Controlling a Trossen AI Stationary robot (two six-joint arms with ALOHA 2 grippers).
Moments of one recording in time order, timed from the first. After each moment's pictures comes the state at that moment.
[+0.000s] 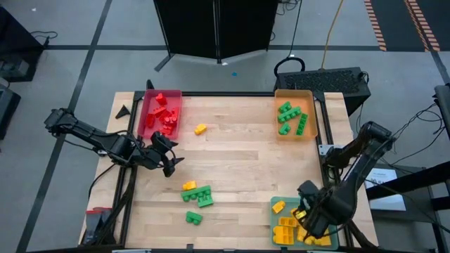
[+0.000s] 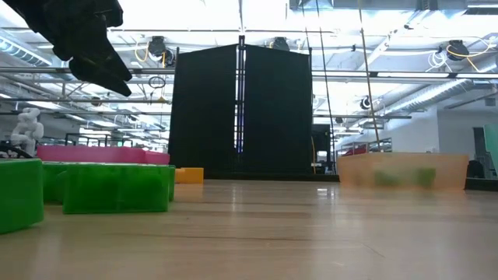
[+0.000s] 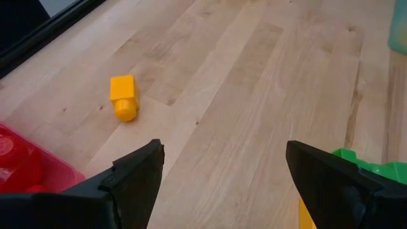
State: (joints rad) left arm -0.37 0.87 0.62 -0.58 -0.56 -0.64; right arm 0.94 1.56 1.26 -1.34 -0.01 1.93
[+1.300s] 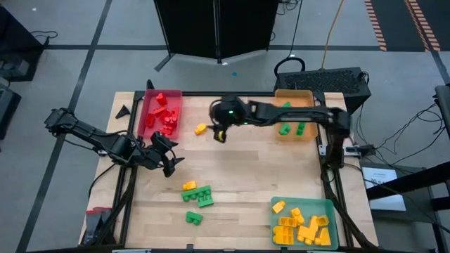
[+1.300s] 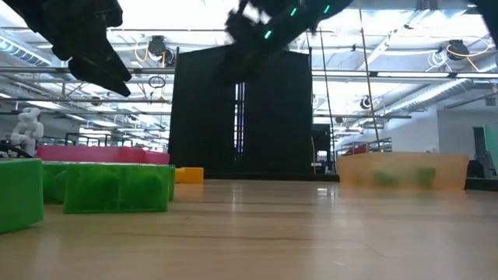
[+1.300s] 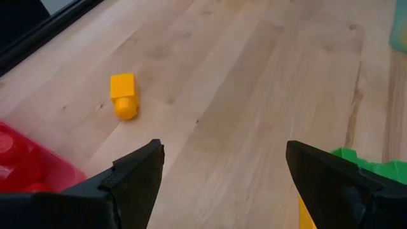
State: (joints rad) left arm -0.37 0.87 0.62 -0.59 -0.56 -0.65; right arm -0.22 1.85 1.52 -0.24 0.05 -0.07
